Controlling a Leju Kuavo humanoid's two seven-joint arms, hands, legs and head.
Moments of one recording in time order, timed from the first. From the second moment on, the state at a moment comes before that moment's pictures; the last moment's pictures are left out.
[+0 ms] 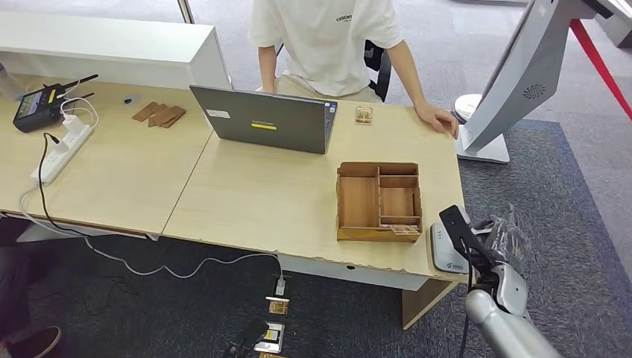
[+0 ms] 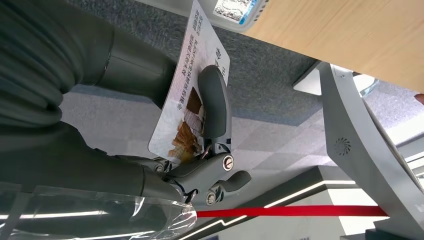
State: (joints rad) left arm -0.29 -0.03 -1.29 -0.23 0.52 0.48 0.18; right arm -0.55 -0.29 0.65 -0.71 0.65 -0.64 0.29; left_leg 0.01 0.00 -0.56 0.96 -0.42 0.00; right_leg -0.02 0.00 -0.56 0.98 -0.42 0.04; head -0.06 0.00
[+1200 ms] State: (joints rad) left arm -0.29 -0.03 -1.29 -0.23 0.48 0.48 0.18; right arm -0.58 -0.22 0.66 -0.62 0.71 -0.69 0.24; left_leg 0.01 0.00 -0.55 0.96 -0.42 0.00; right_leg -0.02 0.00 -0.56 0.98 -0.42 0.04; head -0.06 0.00
